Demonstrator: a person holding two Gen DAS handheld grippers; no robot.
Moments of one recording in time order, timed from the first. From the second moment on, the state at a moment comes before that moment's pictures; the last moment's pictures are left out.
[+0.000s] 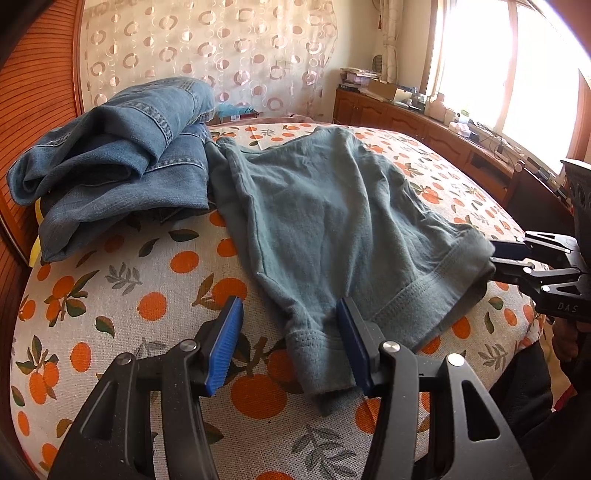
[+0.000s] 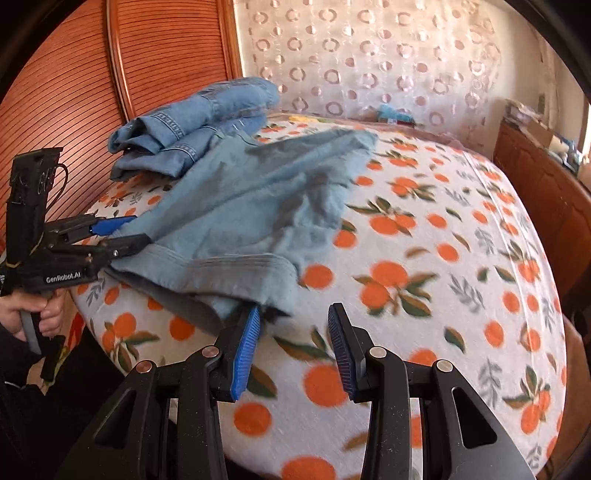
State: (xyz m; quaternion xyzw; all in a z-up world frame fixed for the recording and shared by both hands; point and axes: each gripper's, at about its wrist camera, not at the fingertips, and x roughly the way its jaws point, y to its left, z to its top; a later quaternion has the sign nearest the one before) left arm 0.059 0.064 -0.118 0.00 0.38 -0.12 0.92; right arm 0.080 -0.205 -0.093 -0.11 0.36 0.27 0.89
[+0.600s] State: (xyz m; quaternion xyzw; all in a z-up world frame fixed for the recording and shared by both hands) left arm 0.061 0.063 -0.117 0.00 0.38 -0.12 0.92; right arm 0.047 -0.230 -0.097 -0.06 0.37 0.29 0.88
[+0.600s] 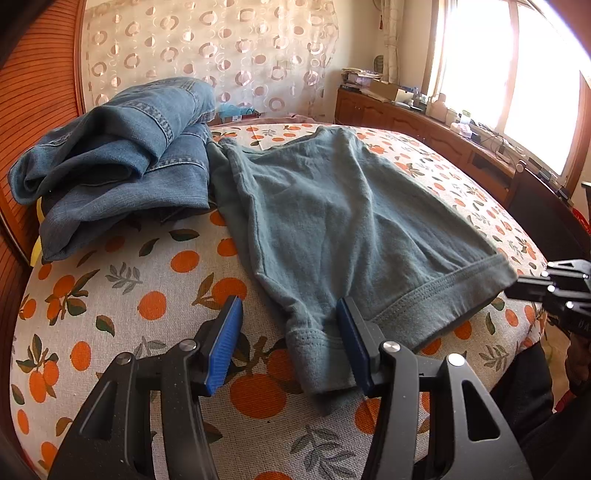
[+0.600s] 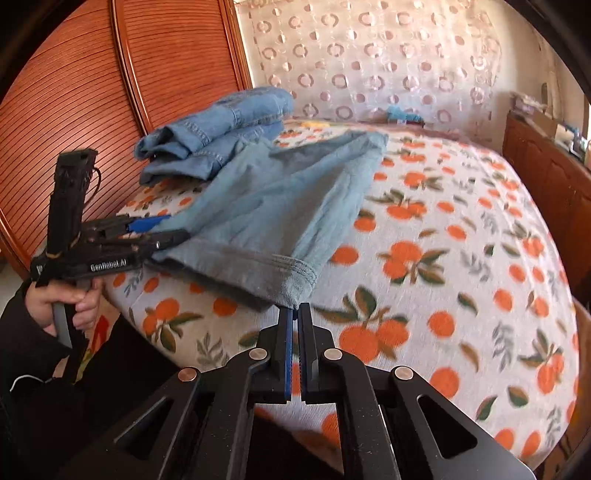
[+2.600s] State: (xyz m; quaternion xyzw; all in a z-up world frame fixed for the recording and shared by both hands) left arm 0.028 0.073 -0.117 -0.10 0.39 -0.13 0.91; right arm 0.076 -0.193 -0.106 -0.06 0.38 0.27 0.89
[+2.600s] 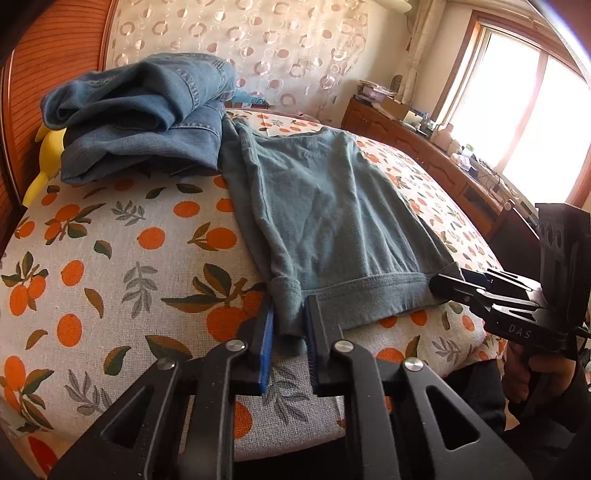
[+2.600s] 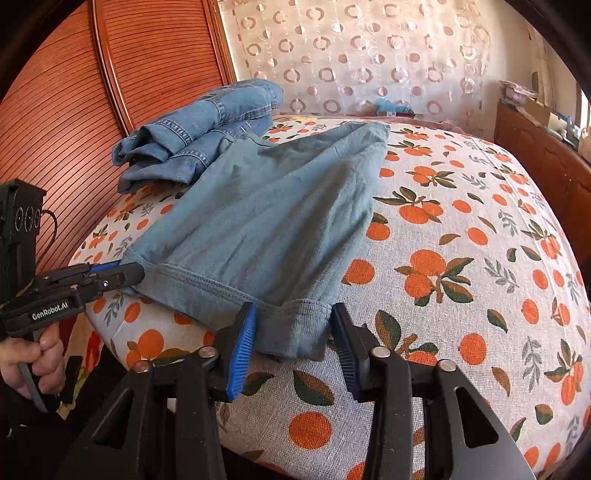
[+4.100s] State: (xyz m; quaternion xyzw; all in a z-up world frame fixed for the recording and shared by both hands) left arm 0.201 0.081 -0.058 -0.03 0.37 -0.13 0.92; right arm 0.286 -0.176 -0.058 -0.01 0.38 0.32 0.87
